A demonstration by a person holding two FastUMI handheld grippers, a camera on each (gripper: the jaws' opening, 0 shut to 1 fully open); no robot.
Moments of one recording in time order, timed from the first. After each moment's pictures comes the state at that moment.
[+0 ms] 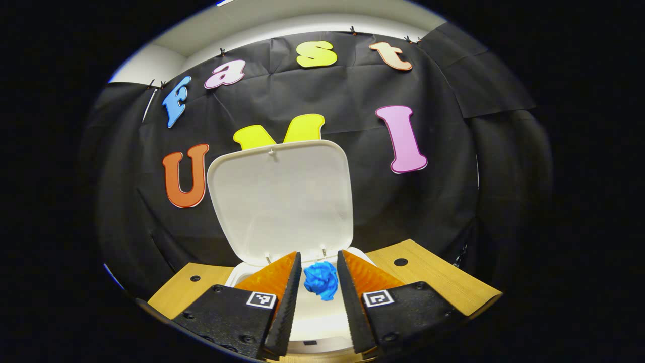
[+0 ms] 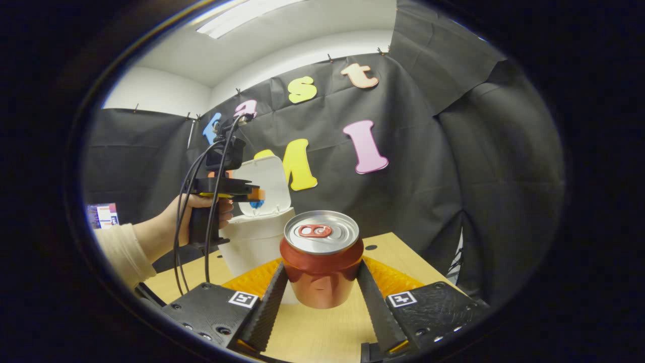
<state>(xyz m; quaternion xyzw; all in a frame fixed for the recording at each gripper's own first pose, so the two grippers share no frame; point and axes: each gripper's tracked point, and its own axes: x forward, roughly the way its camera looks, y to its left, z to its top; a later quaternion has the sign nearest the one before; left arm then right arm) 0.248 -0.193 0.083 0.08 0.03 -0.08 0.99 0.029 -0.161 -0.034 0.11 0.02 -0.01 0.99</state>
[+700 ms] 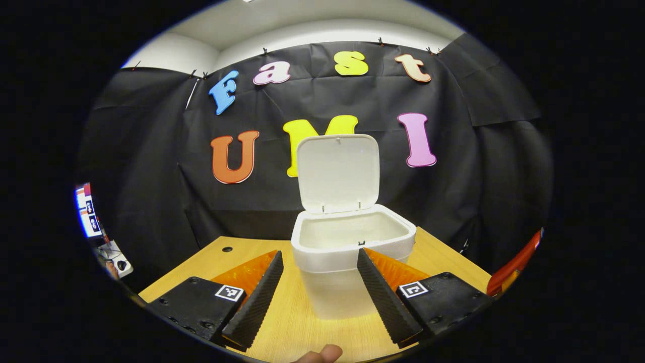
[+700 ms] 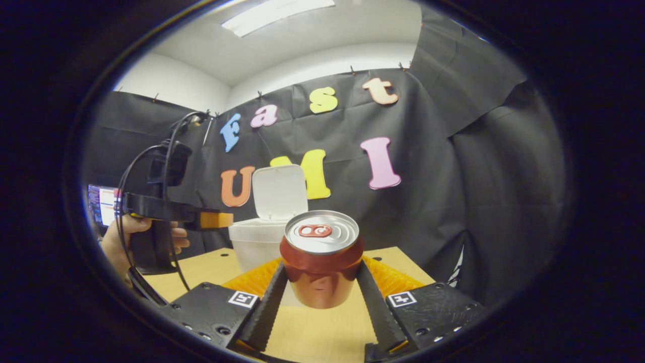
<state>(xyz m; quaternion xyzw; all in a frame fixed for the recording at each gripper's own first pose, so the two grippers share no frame) 0.095 -0.085 0.038 0.01 0.05 -0.01 1.00 0.010 -0.134 -0.020 0.06 0.00 0.01 1.00</state>
